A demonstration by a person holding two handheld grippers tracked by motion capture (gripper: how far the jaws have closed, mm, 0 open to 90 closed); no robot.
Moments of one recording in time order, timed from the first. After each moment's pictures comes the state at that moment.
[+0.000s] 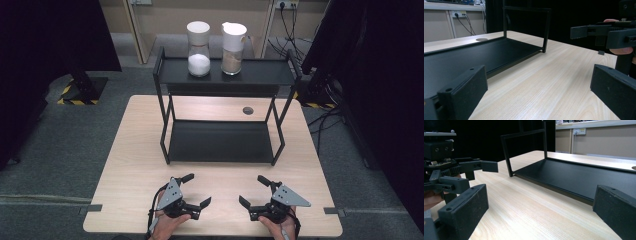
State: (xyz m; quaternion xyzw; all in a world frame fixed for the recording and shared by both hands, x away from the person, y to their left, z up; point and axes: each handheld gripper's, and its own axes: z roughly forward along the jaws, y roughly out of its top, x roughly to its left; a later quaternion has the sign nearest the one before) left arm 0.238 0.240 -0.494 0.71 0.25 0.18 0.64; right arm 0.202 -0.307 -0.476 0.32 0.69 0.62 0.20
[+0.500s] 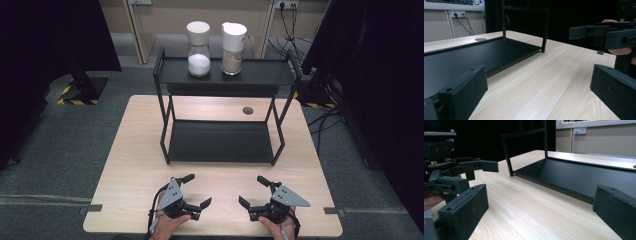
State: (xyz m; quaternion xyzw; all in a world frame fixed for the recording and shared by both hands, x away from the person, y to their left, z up) left arm 0.238 0.239 -0.495 0.71 0.24 0.18 0.64; right arm 0.203 -0.307 -0.477 0.32 0.69 0.62 0.20
